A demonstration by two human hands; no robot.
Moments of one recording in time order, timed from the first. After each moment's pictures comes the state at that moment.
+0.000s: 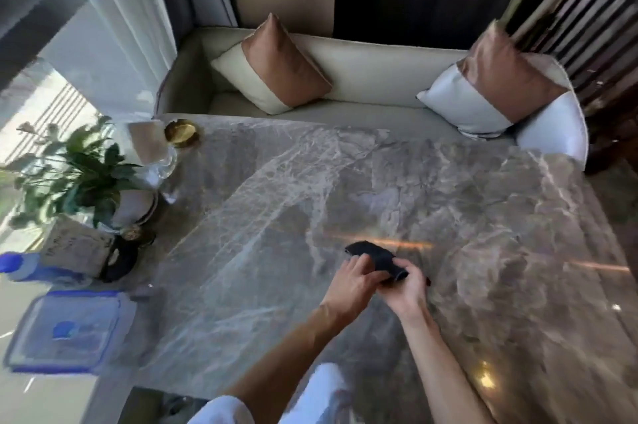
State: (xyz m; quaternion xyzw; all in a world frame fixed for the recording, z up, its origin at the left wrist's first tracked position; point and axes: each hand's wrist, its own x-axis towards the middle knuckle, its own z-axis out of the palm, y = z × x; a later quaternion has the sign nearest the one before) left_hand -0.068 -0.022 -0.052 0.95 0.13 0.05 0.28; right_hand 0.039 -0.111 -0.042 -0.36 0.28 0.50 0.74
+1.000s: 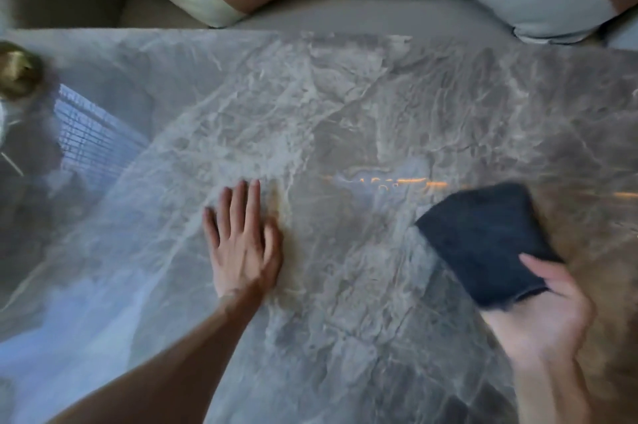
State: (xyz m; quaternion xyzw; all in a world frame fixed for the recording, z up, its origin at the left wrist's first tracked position) left_hand -0.010 0.141 -0.231 0.87 0.48 0.00 0.13; right_hand 0.191 -0.097 -0.143 -0.45 0.23 0.33 0.80
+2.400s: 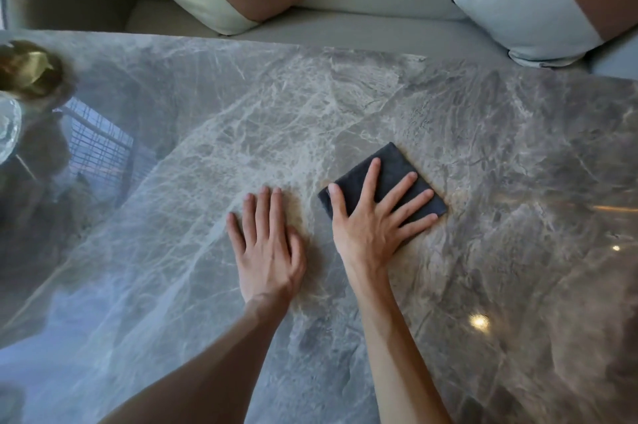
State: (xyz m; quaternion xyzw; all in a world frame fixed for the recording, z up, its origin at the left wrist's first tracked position) left_hand -0.010 0.140 -0.228 0.87 0.48 -0.01 0.15; right_hand 0.114 0.090 -0.224 -0.98 -0.16 0.09 0.09
